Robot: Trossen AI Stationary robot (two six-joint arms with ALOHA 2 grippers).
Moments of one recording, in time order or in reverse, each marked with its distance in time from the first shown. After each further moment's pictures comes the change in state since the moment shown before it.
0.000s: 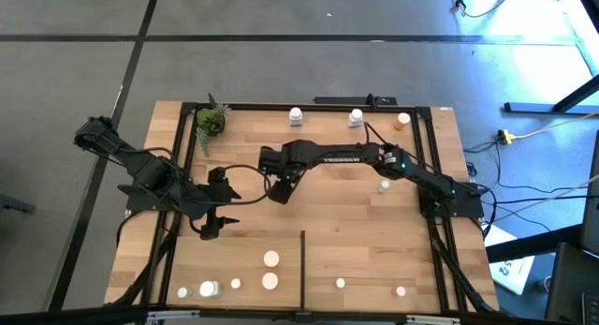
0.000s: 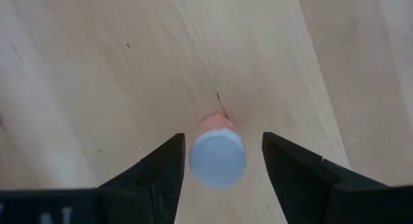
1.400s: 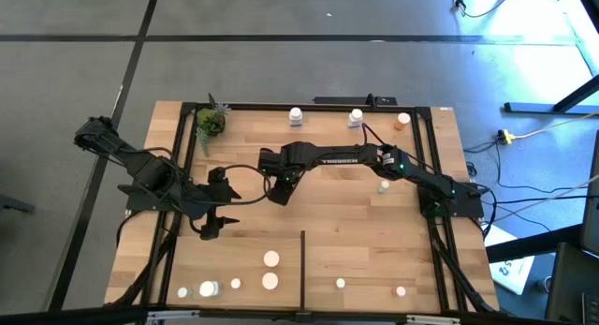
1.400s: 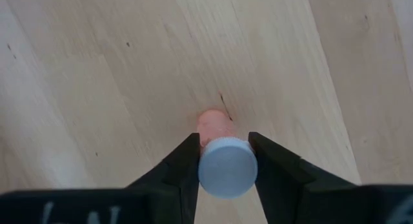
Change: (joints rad) left arm 0.000 0.000 0.000 0.000 0.000 0.000; right arm 0.003 0.021 0.000 0.005 -0.002 -0.005
